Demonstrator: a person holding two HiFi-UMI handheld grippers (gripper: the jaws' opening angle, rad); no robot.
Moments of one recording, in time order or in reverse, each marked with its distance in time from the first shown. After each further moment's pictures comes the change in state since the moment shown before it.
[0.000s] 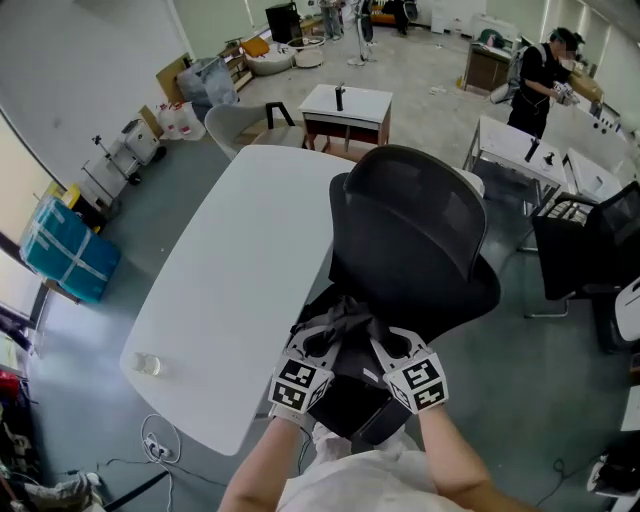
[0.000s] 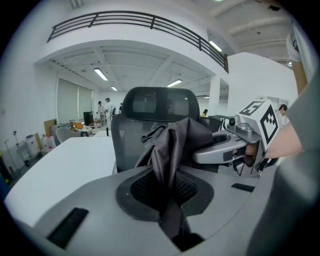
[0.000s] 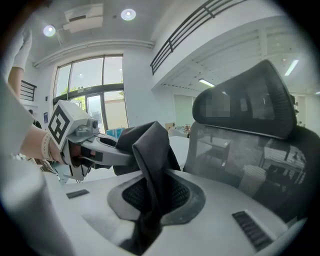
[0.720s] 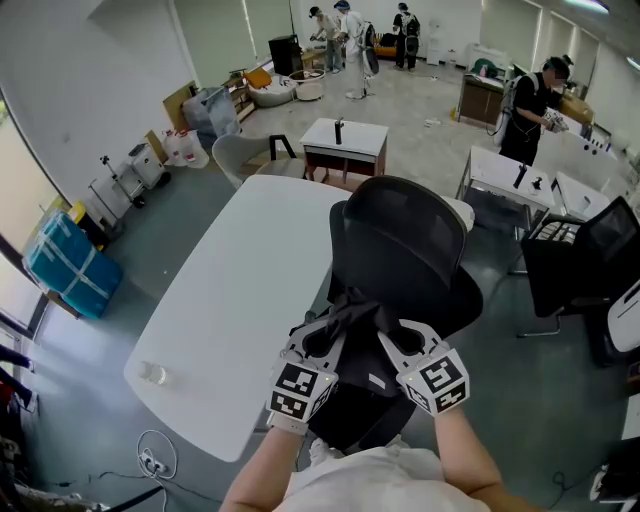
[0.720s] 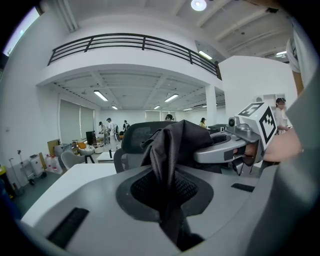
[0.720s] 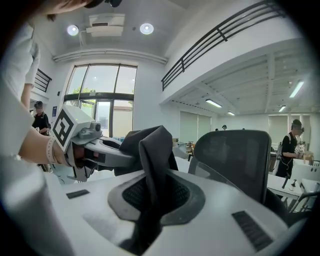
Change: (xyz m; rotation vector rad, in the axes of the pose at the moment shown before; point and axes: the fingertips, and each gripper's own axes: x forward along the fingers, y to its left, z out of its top) left arm -0.061 -0.026 0.112 0.090 -0.168 0.053; right arm -0.072 0.007 0.113 -0.135 -0.157 0.003
